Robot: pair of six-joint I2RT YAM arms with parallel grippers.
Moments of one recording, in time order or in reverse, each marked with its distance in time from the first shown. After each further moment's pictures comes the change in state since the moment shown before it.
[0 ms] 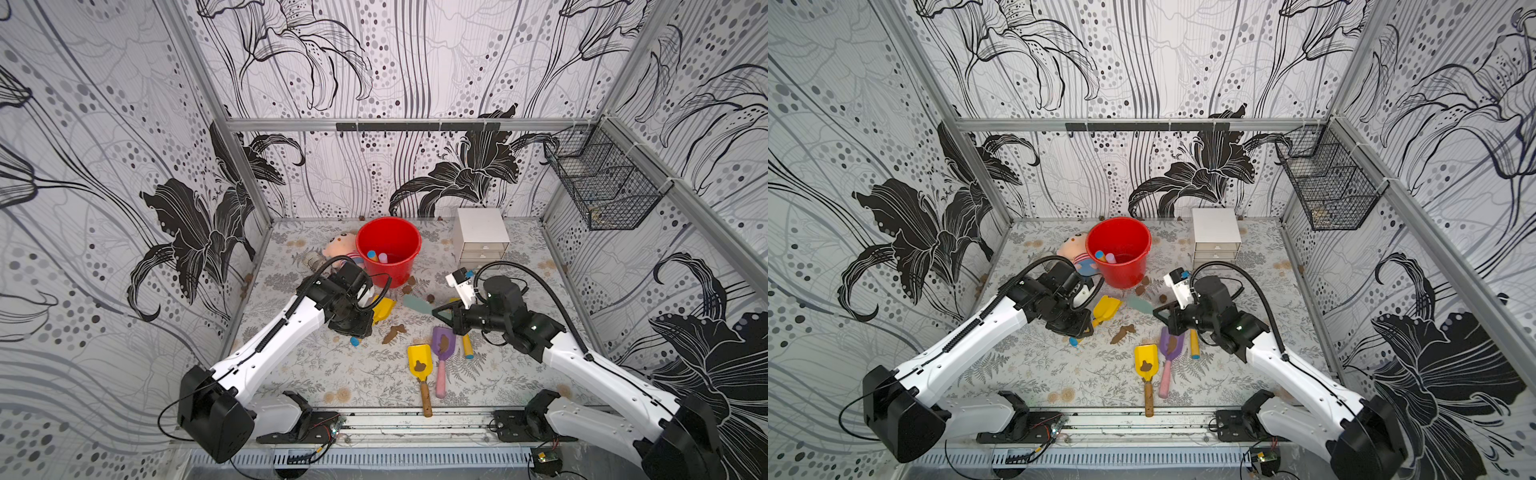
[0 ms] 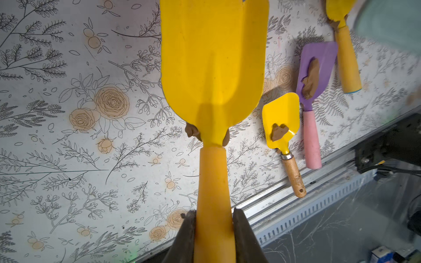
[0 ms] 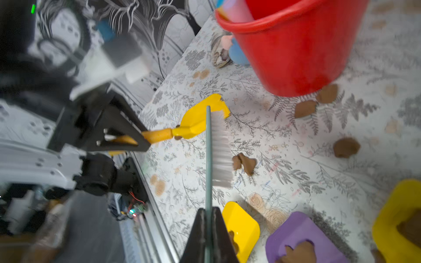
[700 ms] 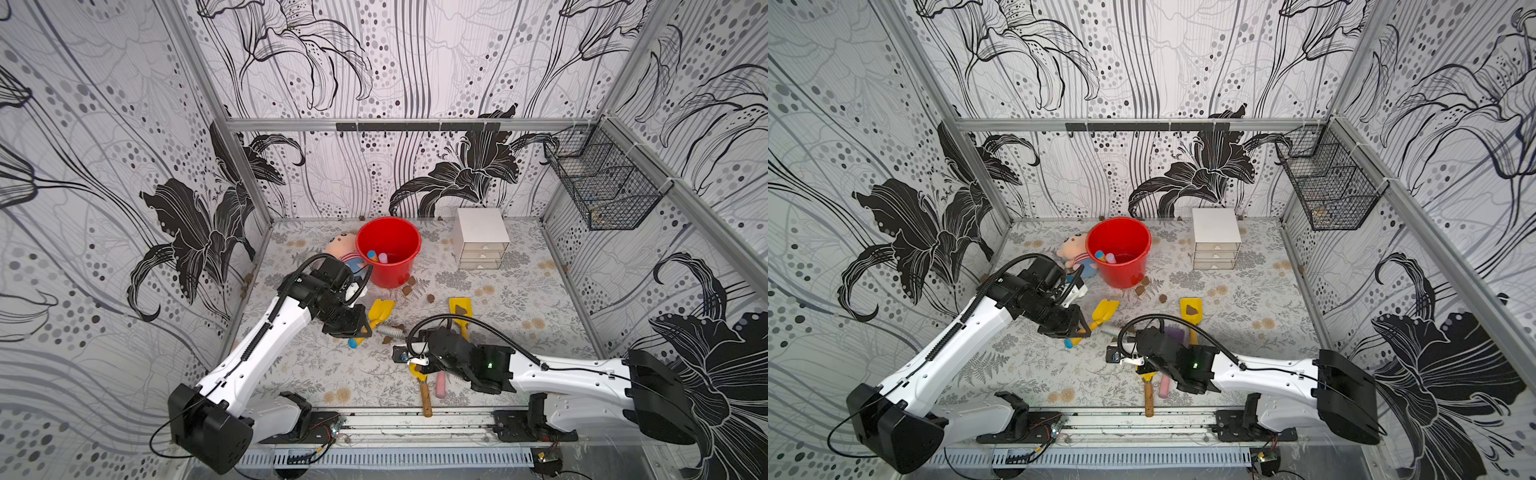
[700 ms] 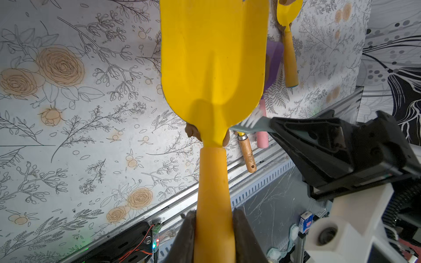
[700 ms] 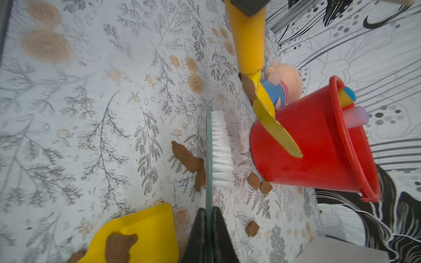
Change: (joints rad) left arm 0.063 -0.036 0.029 -0.108 0.223 -0.016; right arm 0.504 0.245 -0.064 0.254 0.708 -0.962
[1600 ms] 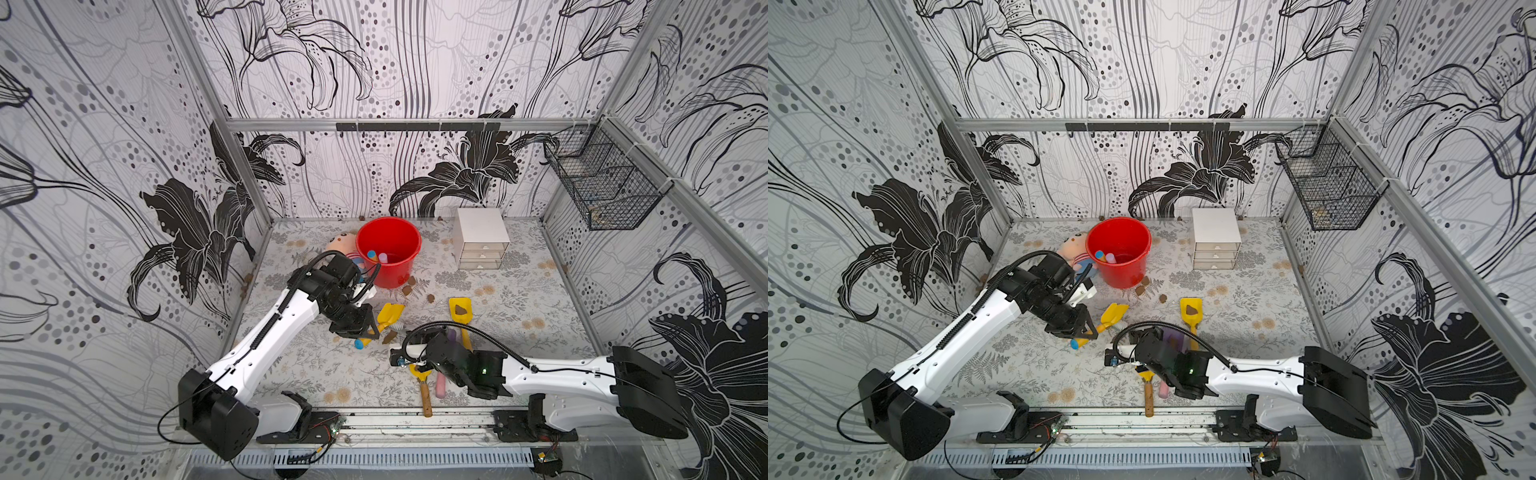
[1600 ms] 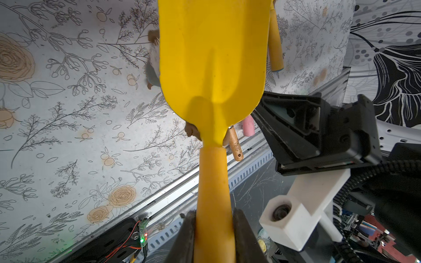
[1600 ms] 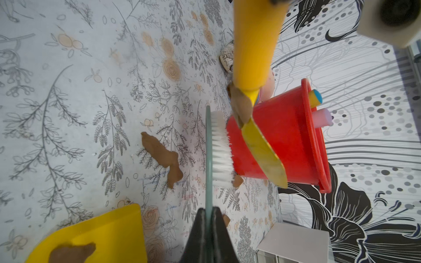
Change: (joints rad) left arm -0.022 0.063 0.045 -0.025 0.091 0.019; right arm 0.031 0.028 -0.056 0.144 0.155 -0.097
